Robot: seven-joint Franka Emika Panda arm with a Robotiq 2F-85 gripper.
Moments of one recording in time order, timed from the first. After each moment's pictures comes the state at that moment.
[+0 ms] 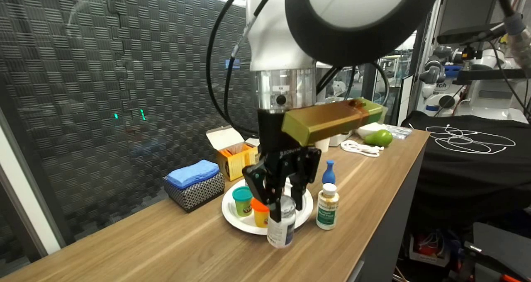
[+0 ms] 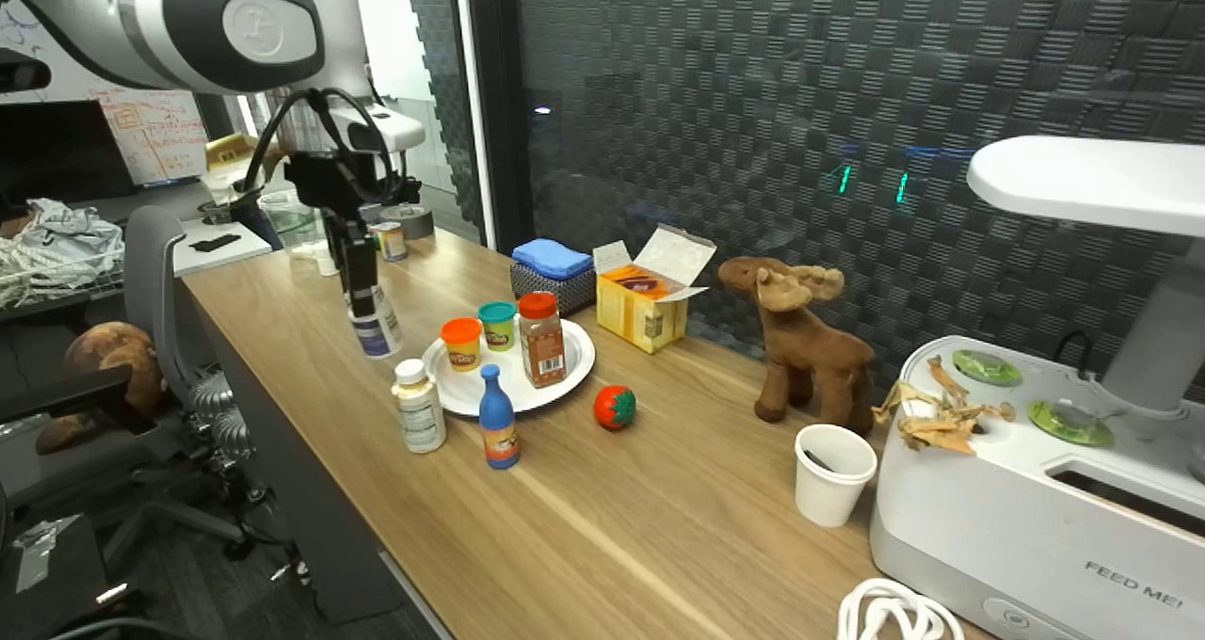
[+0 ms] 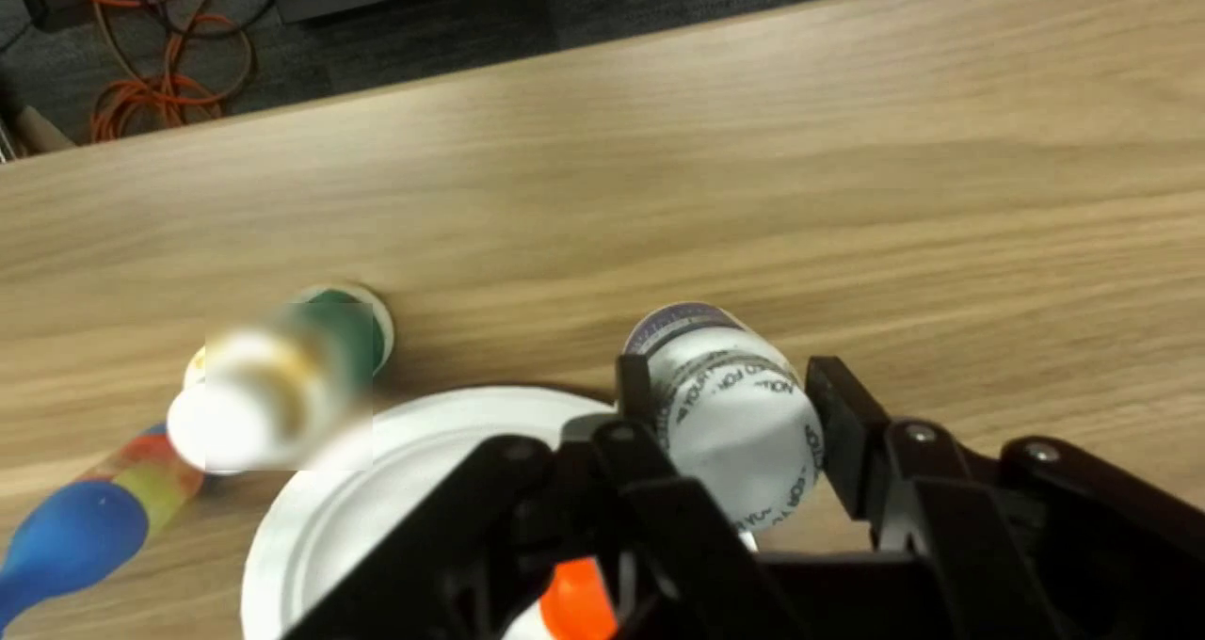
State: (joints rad) arm 0.24 0.08 0.14 -2.27 0.02 2.32 0.54
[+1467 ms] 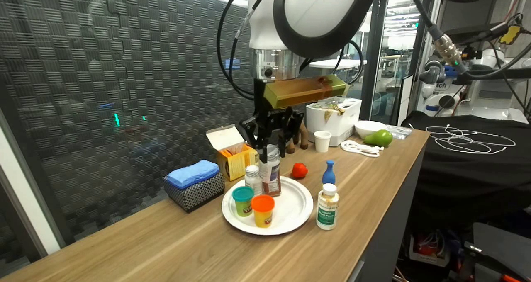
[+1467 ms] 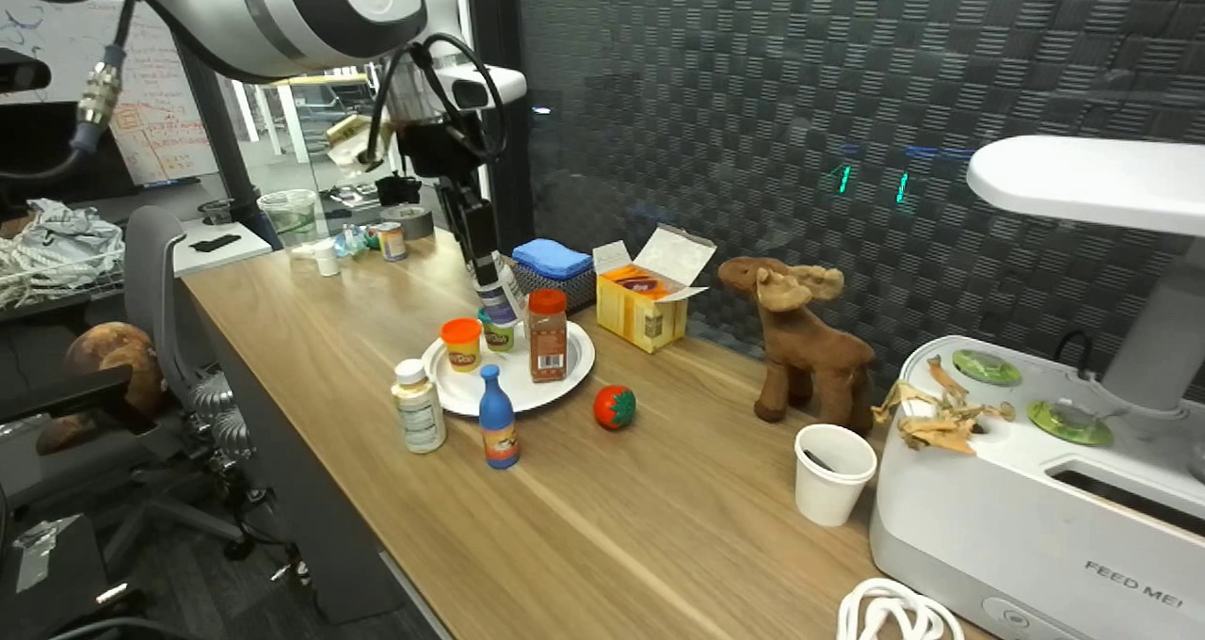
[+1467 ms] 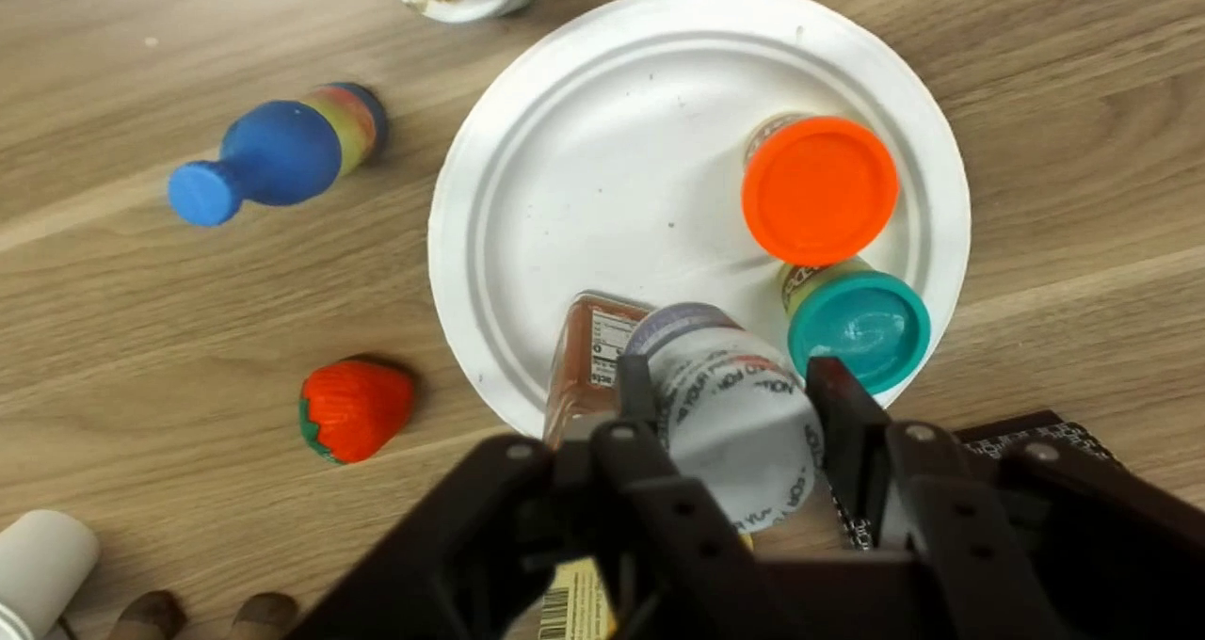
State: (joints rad) arm 0.15 0.17 0.07 -2.10 -0.18 2.36 0.63
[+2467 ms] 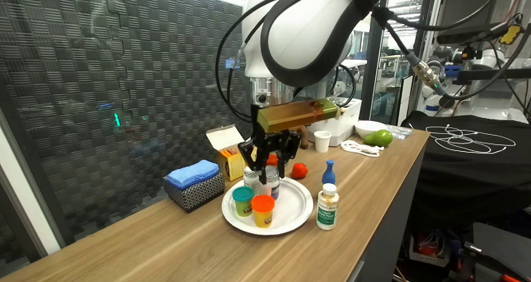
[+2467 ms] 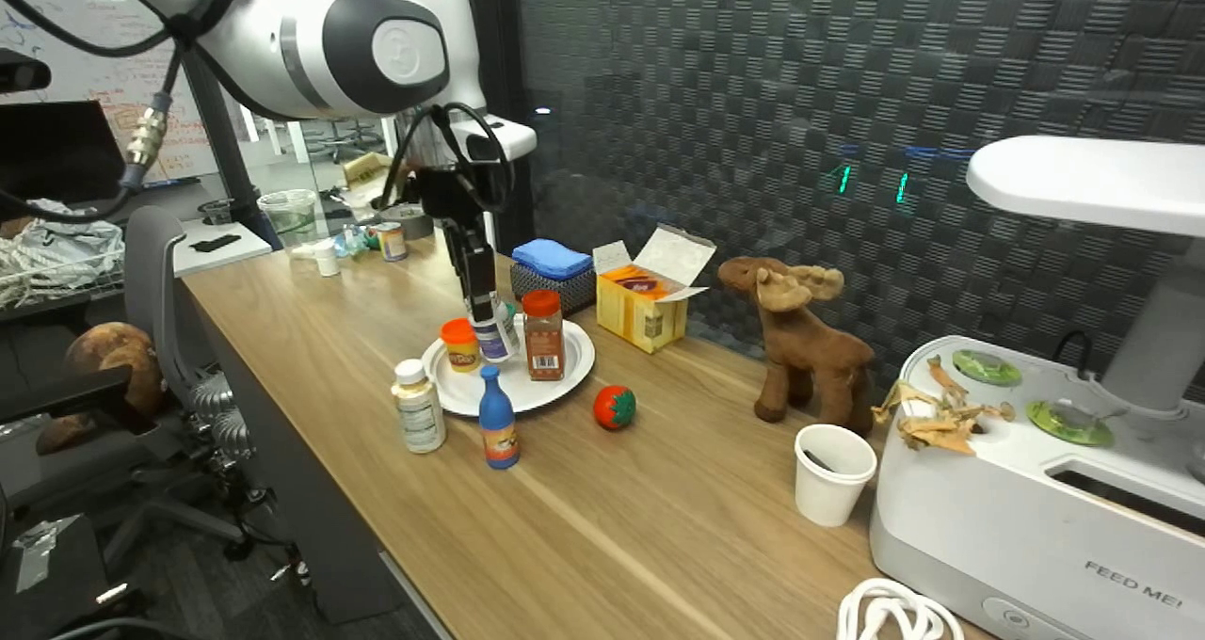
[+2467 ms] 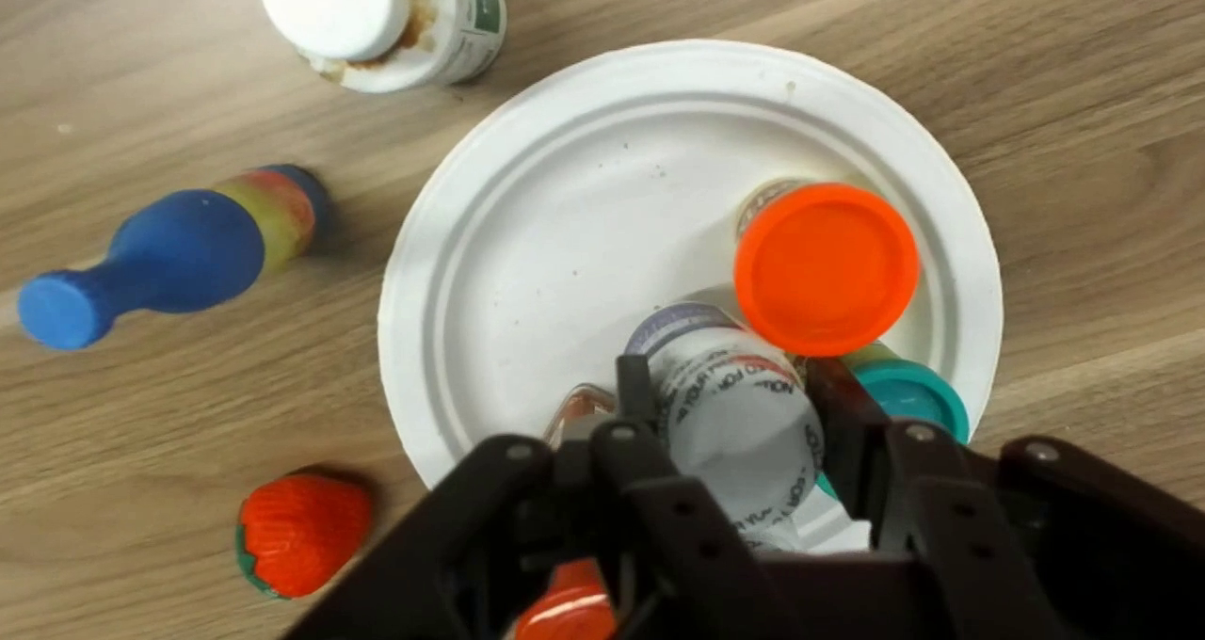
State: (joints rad) arm 0.15 0.27 0.07 -2.07 -0.12 2.36 0.63
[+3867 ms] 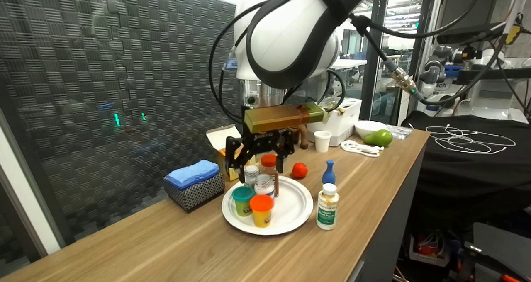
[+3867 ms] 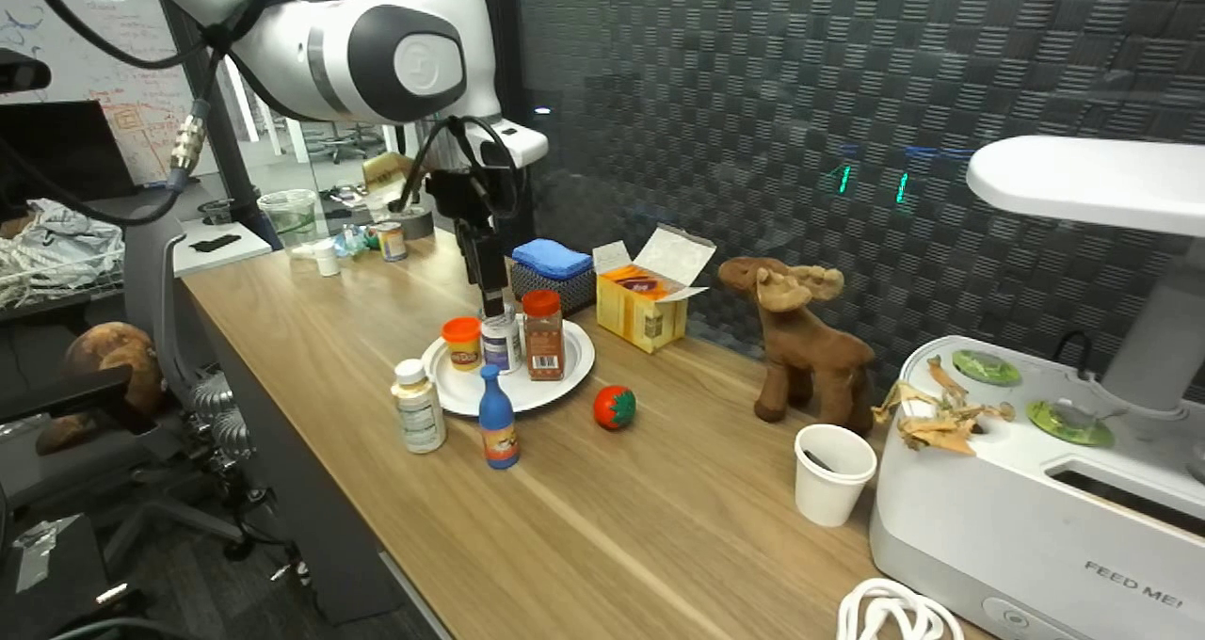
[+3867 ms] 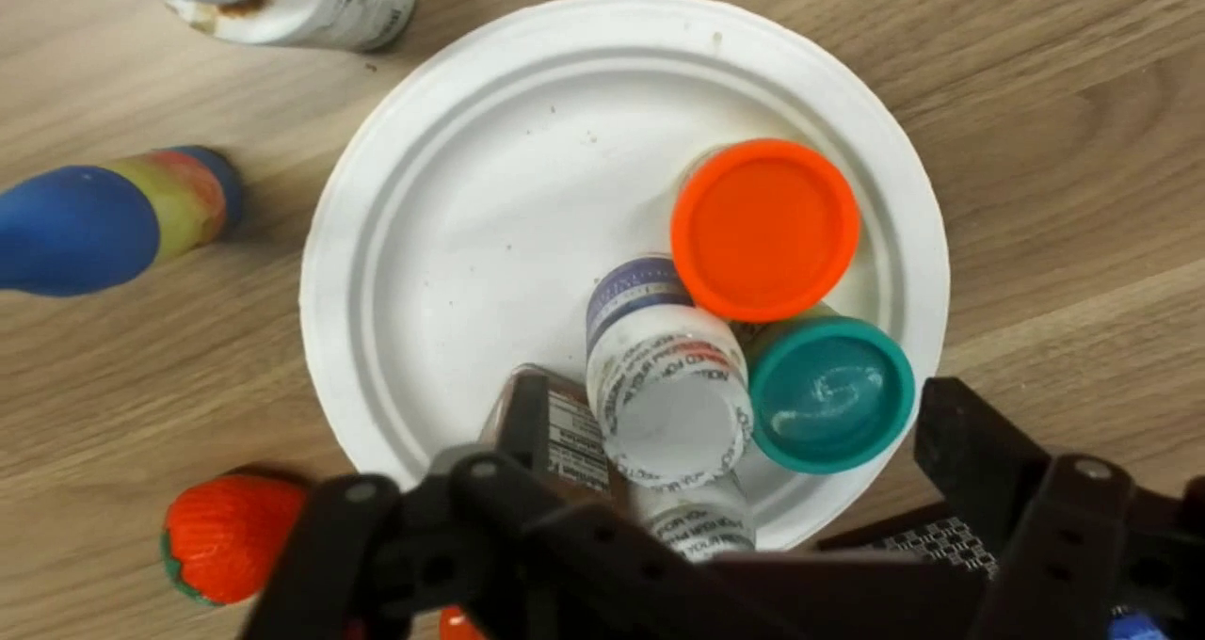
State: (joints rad) arm 0.16 0.33 0.06 -1.99 -0.06 2.37 0.63
